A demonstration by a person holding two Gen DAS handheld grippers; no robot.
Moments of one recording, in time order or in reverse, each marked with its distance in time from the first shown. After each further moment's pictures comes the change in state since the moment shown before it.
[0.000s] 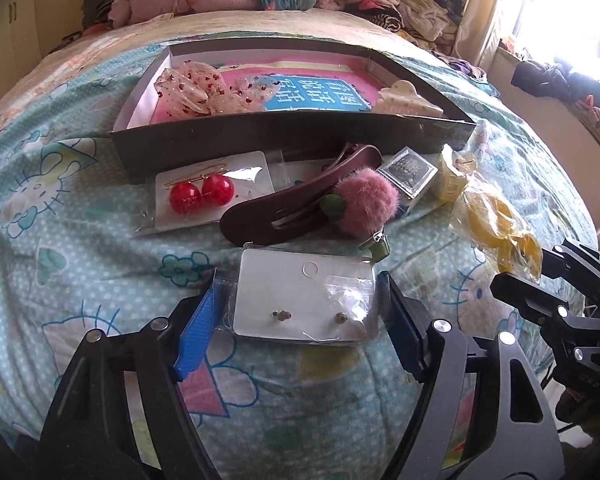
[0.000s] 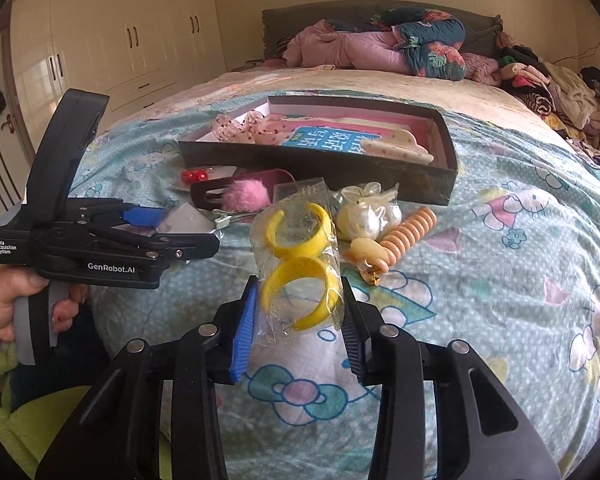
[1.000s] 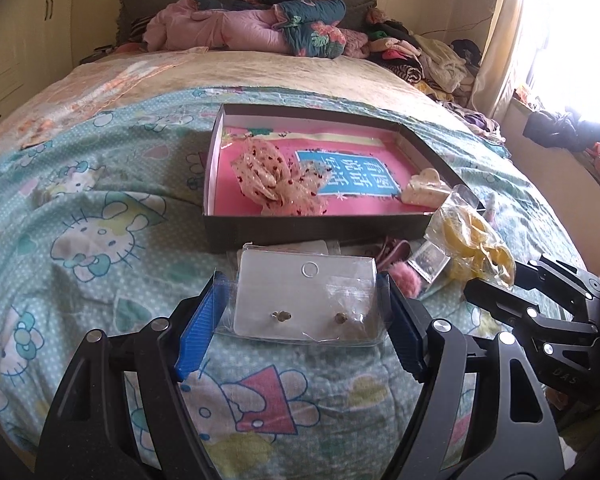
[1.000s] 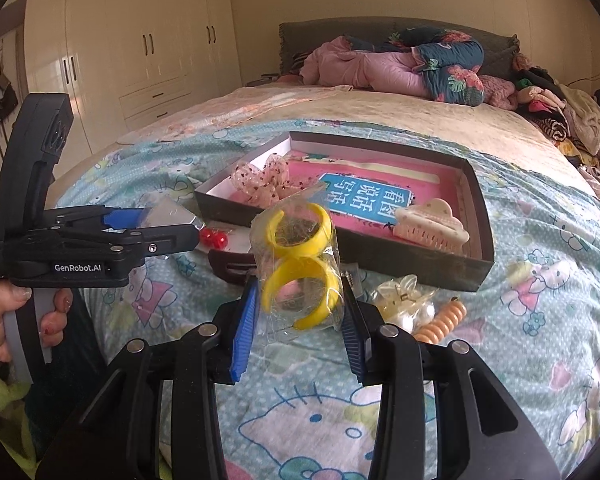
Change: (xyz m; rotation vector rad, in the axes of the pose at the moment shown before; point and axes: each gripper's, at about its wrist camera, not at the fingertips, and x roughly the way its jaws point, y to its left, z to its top) left arm -0.046 0.032 0.032 -0.077 -0.158 0.040; right arm 0.017 0.015 0.059 -0.044 -0.050 0.029
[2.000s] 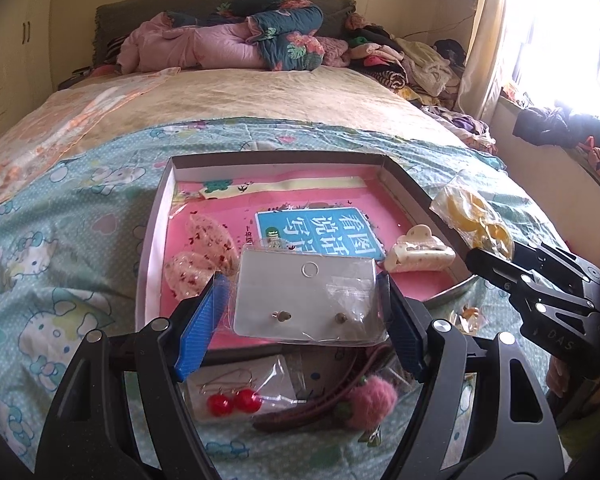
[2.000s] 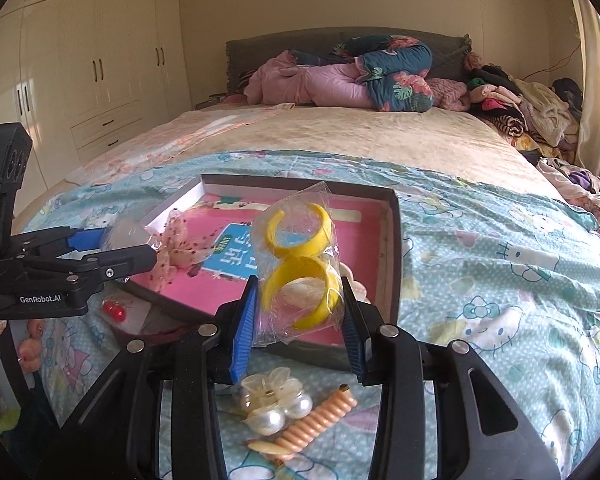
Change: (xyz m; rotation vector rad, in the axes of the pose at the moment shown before) left arm 0.049 -0.029 0.064 0.064 -0.030 -0.040; right arm 0.018 -0.079 0.041 0.089 -0.056 -0.152
